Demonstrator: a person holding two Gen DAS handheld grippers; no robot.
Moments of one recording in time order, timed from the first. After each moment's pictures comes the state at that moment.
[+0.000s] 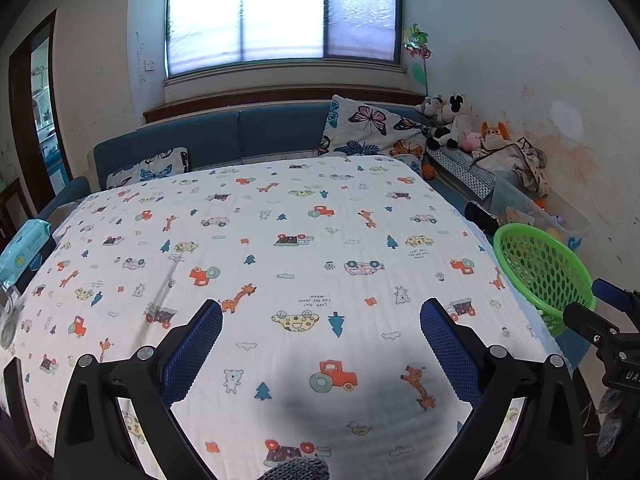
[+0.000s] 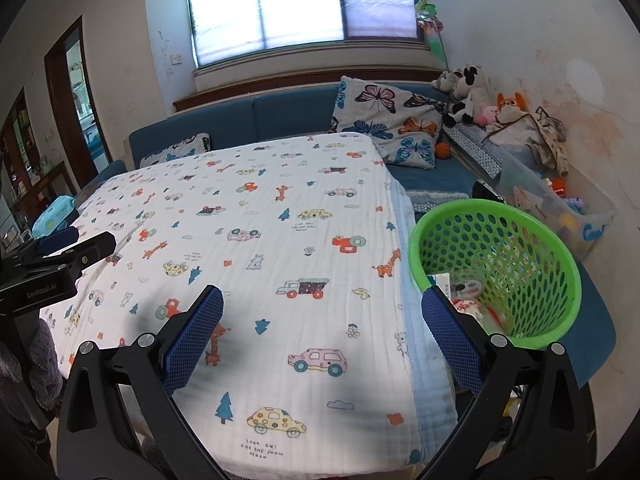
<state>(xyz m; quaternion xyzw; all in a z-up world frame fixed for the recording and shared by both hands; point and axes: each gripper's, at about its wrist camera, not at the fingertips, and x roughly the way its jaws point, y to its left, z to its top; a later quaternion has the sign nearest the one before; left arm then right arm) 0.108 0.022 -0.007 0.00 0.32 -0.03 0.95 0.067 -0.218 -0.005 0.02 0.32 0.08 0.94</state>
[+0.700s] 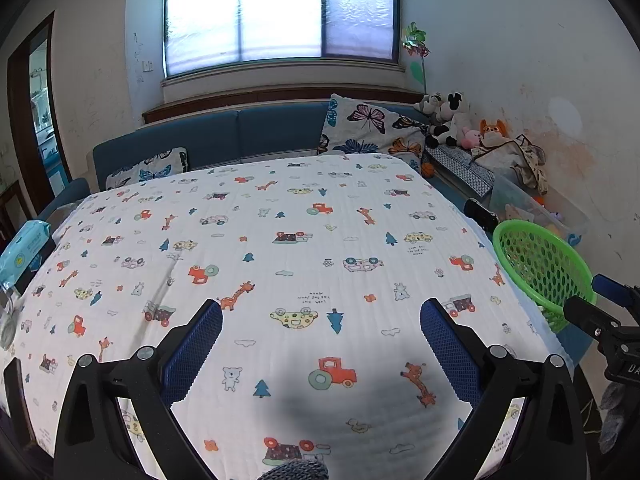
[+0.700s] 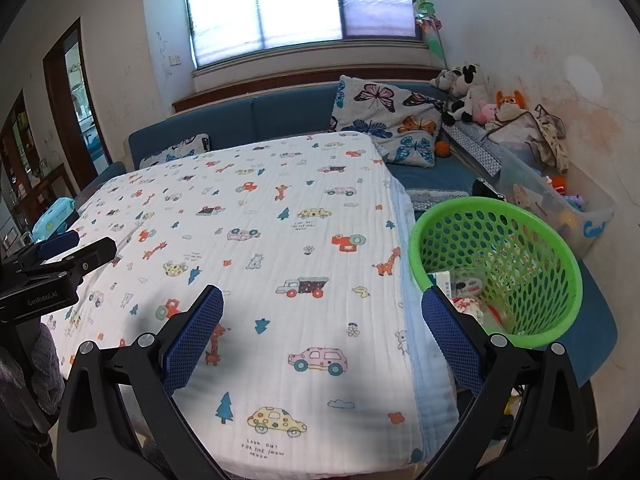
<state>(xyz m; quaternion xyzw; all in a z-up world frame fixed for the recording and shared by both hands) 0.106 0.020 -0.009 0.00 0.32 -0.03 0.95 0.068 -0.218 -0.007 0.02 0.32 0.08 0.94</state>
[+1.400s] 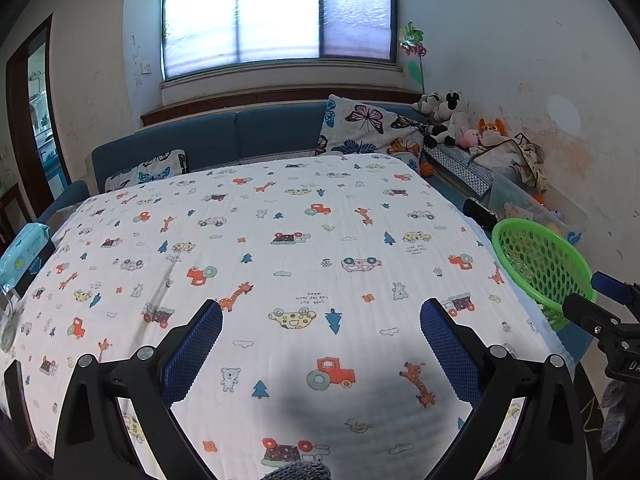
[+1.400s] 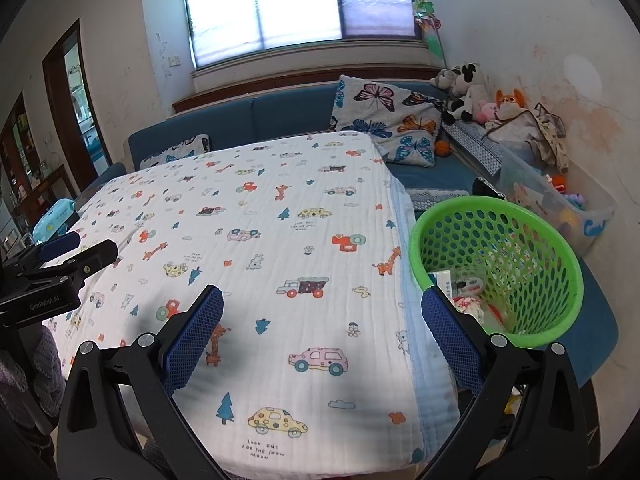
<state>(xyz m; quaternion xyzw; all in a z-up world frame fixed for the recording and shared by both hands) 0.105 0.017 -0.012 0.01 0.31 -0.03 0.95 0.067 -0.218 -0.007 0.02 0.32 0.08 0.94</state>
